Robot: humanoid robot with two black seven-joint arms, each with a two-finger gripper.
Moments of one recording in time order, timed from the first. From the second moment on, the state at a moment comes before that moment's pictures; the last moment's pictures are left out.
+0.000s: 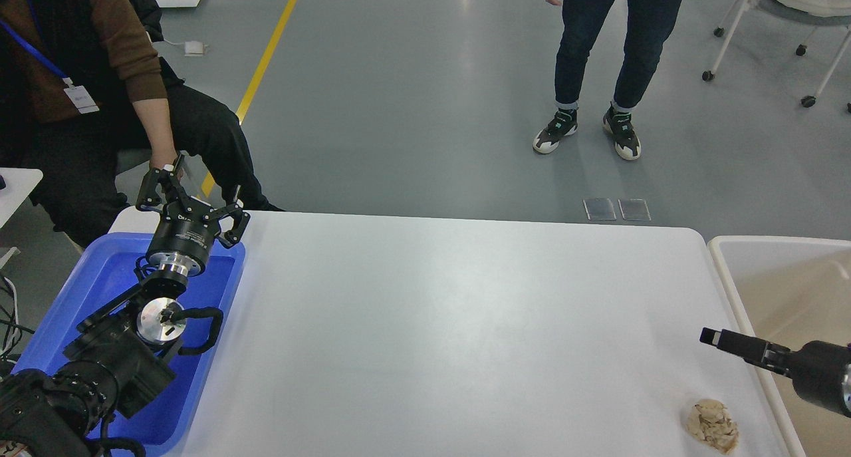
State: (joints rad) left arm -0.71 0.21 -0.75 -0.21 -0.11 -0.63 -0.56; right arm 0.63 -1.02 0.03 1.12 -1.10 -0.04 0.46
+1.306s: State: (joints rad) left arm -0.71 0.21 -0.75 -0.21 -0.11 -0.63 -0.56; right arm 0.56 -0.87 -0.10 0.96 -1.21 -0.06 0.47
